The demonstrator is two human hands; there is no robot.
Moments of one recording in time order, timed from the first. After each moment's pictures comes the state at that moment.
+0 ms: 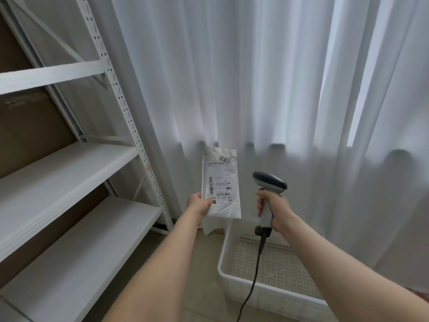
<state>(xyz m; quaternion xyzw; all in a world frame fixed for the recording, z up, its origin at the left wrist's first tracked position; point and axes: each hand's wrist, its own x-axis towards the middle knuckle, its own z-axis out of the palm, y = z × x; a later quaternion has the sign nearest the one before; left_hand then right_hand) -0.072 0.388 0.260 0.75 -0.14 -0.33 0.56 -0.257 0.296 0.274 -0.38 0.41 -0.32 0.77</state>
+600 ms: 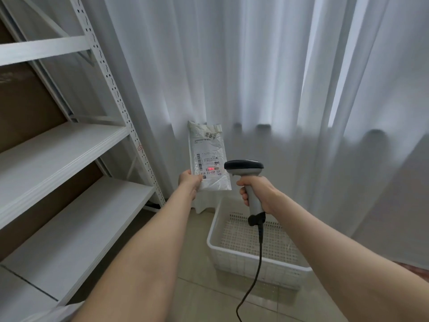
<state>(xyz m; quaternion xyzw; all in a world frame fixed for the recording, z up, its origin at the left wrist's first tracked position) -0.116 0.388 0.267 0.76 -0.09 -0.28 0.58 -0.311 0.331 0.297 -0.51 0.40 -0.17 0.74</state>
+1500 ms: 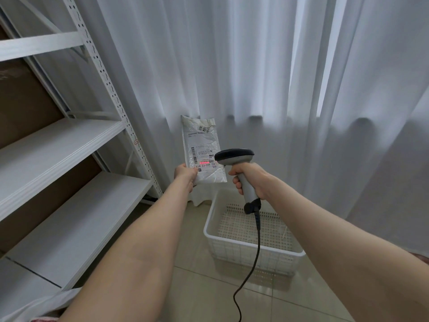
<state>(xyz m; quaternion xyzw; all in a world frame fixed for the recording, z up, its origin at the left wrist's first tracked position) -0.153 0.400 0.267 0.75 -0.07 -0.27 0.60 -0.346 0.341 0.308 -0.54 0.36 -0.13 0.75</state>
